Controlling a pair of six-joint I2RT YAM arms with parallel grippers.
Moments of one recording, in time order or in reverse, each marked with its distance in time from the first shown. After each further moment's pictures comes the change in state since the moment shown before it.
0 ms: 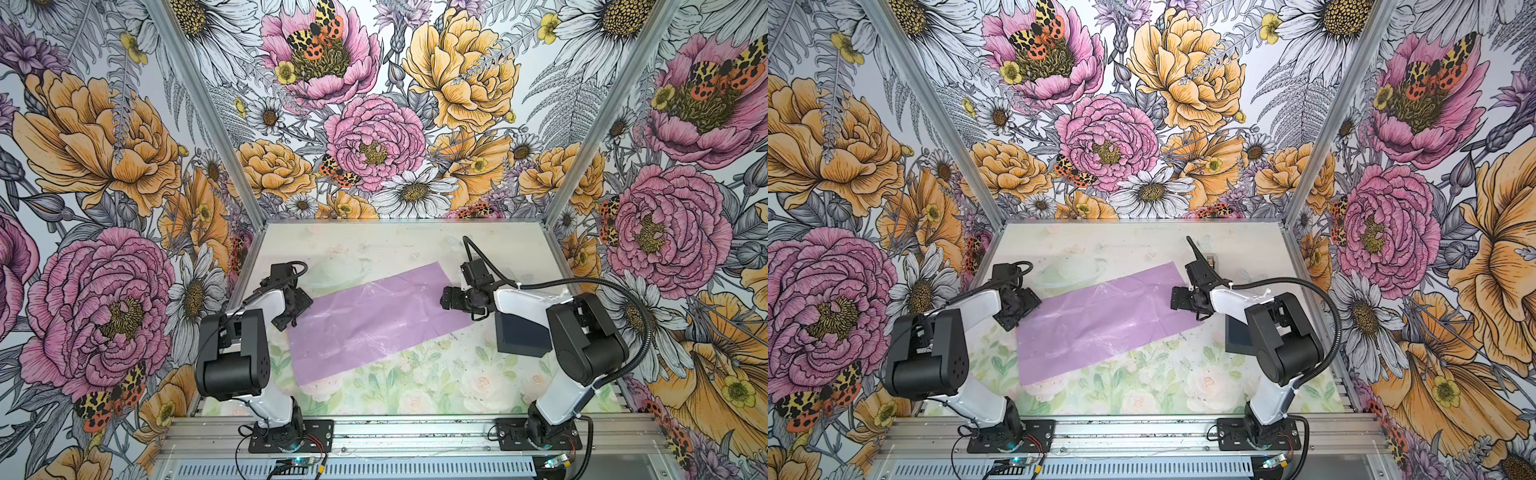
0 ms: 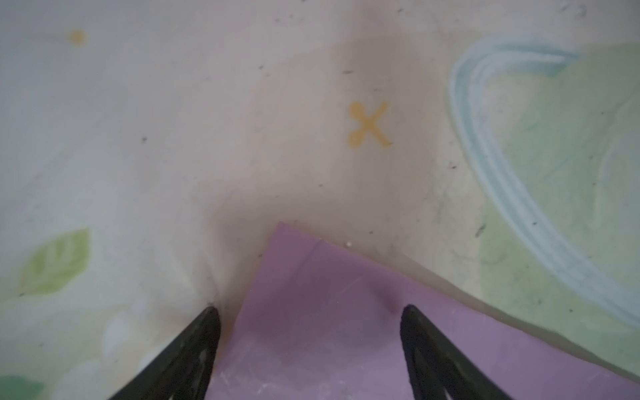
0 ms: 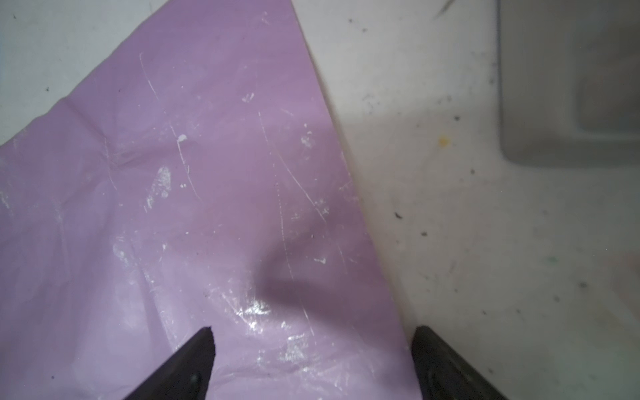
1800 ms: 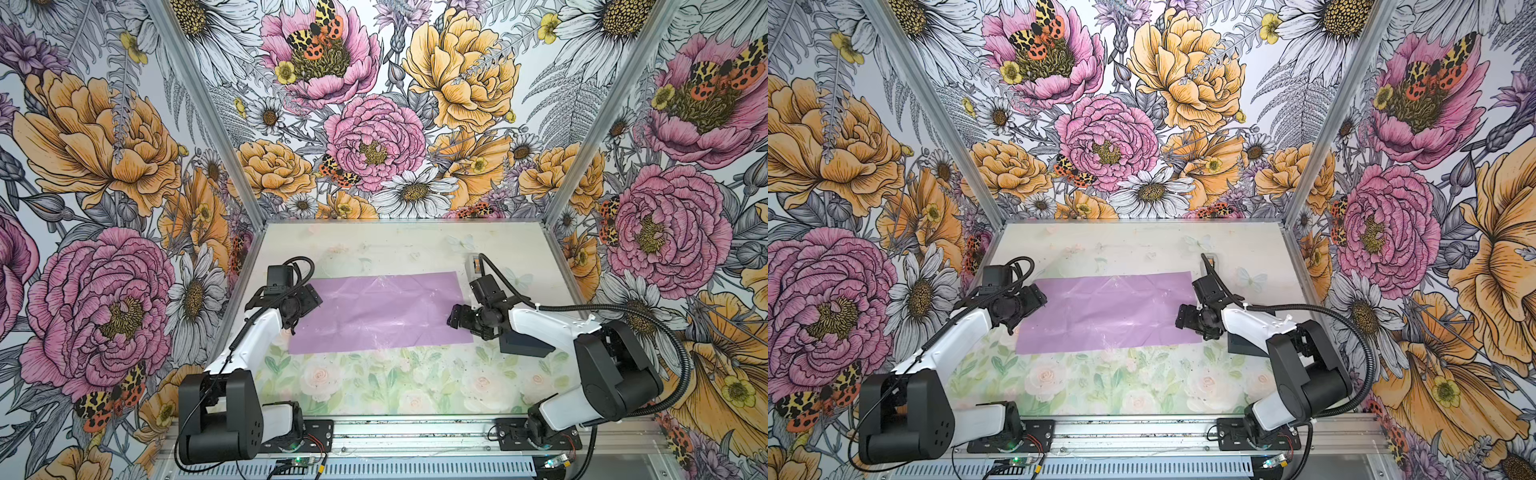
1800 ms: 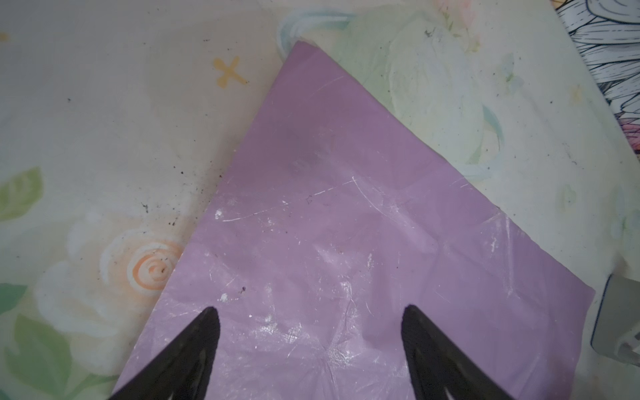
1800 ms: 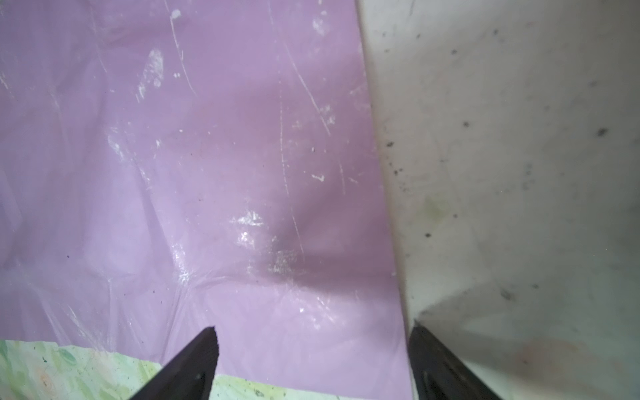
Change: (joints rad) left arm -0.068 -0.388 -0.098 -0.119 0.161 0.068; right arm 0.021 -0.229 -0.160 -0.156 -0.097 0.140
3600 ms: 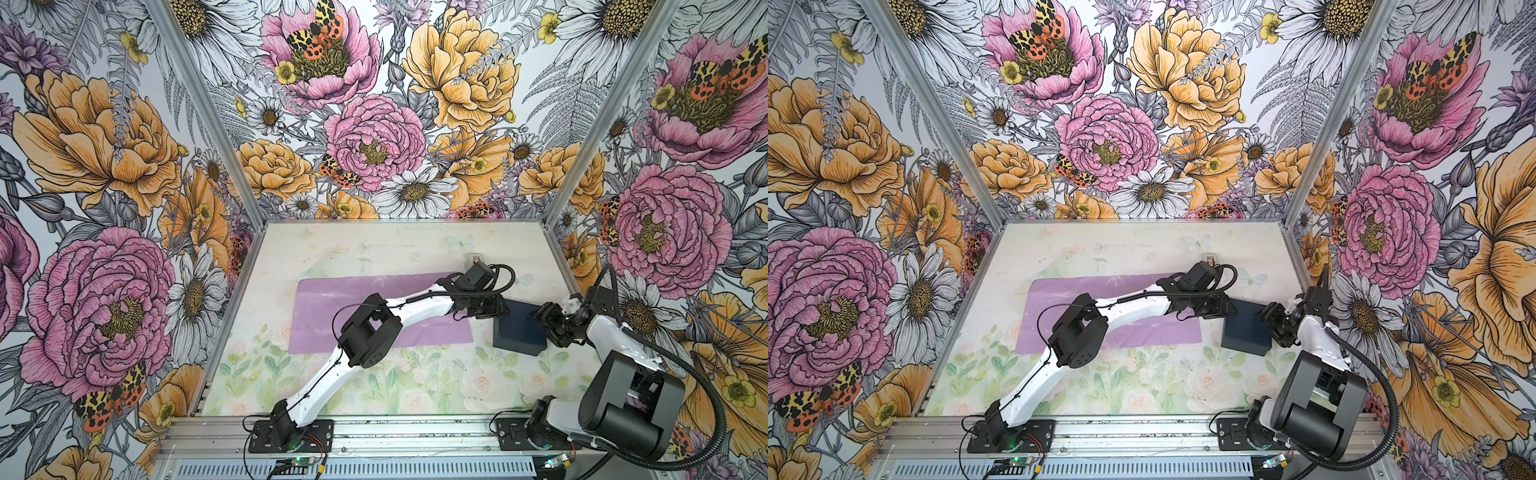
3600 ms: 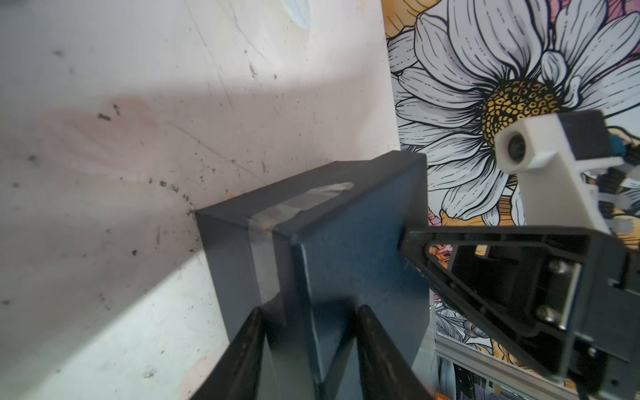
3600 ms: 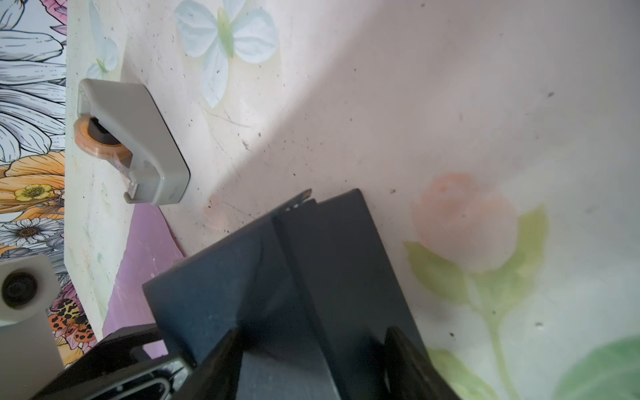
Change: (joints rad) left arm -1.021 1.212 1.286 0.201 0.357 -0.278; right arm -0.901 -0.173 -0.063 -0.148 -0.299 -0.277
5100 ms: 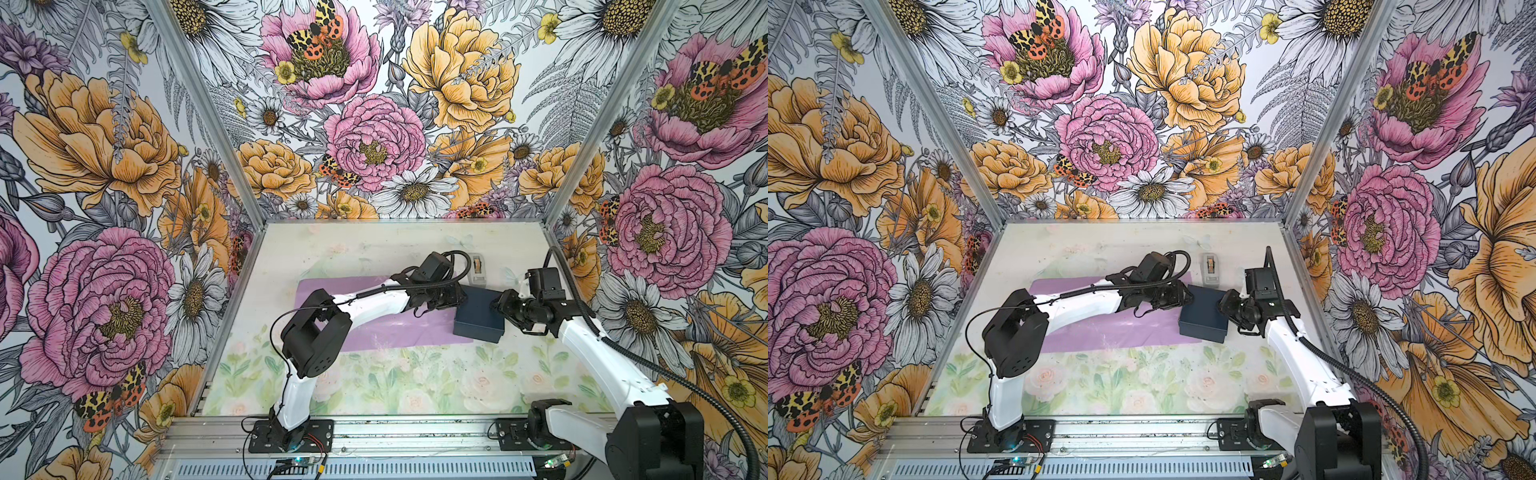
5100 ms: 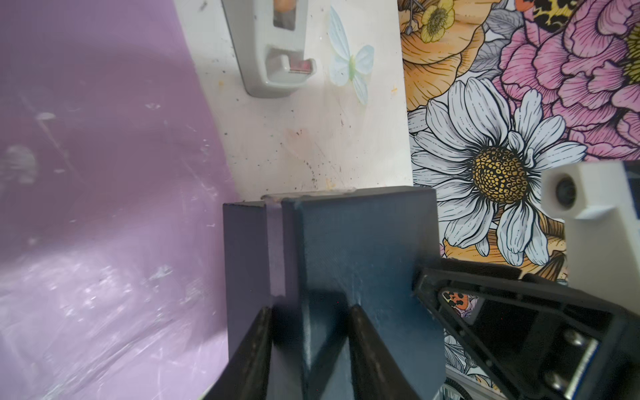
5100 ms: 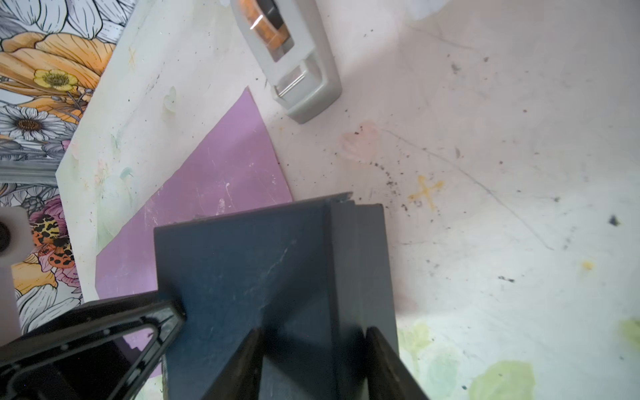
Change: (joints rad) left arm 0.129 -0.524 -0.648 0.128 -0.129 -0.013; right arm 0.629 -0.158 0.094 -0.020 0.264 0.314
